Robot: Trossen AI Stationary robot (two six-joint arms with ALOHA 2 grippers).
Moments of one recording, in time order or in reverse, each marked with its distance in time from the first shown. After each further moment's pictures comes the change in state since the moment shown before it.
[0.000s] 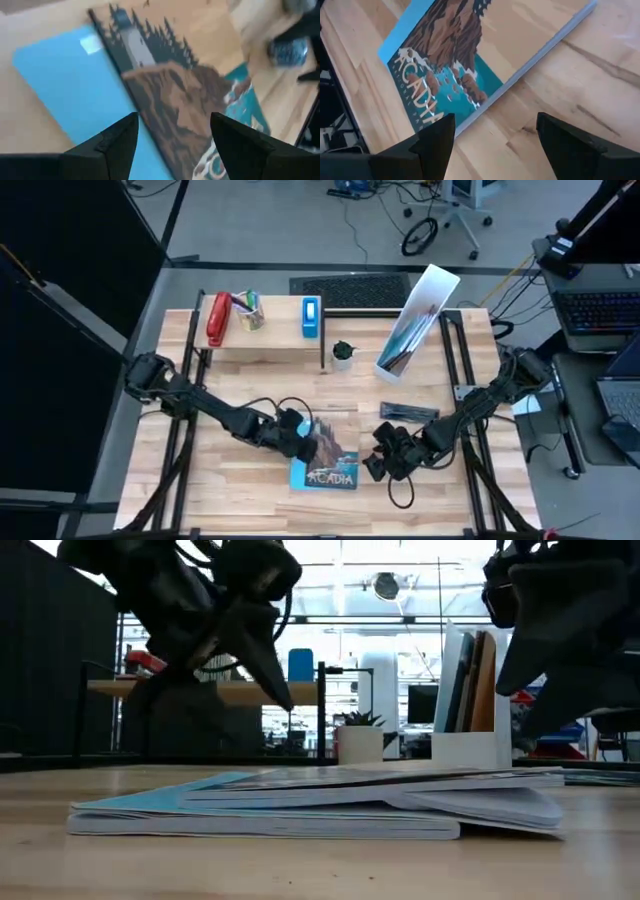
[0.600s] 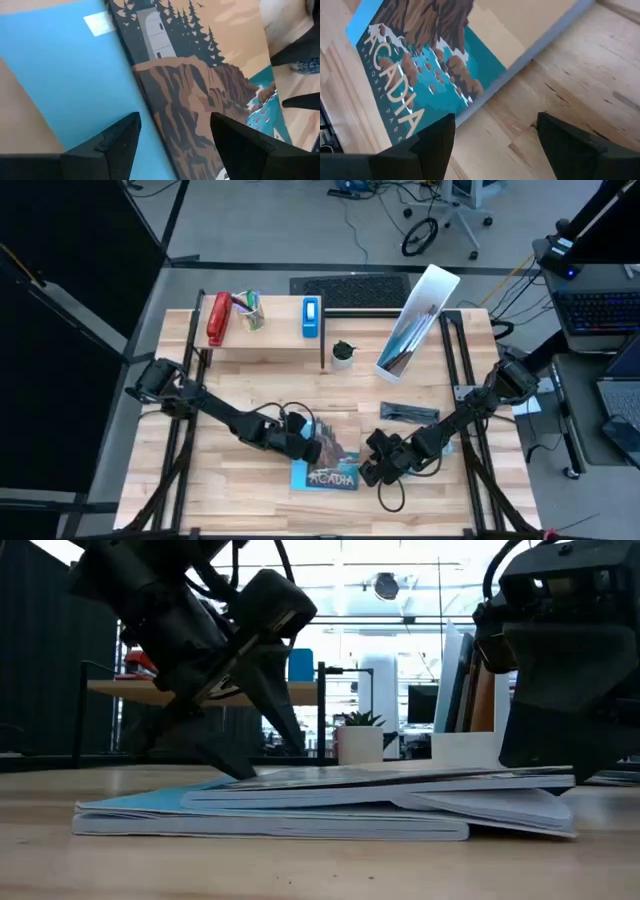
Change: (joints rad) left arm 0.005 0.134 0.004 0.106 0.031 -0.059; right arm -0.009 0.138 0.000 0.117 -0.048 0.015
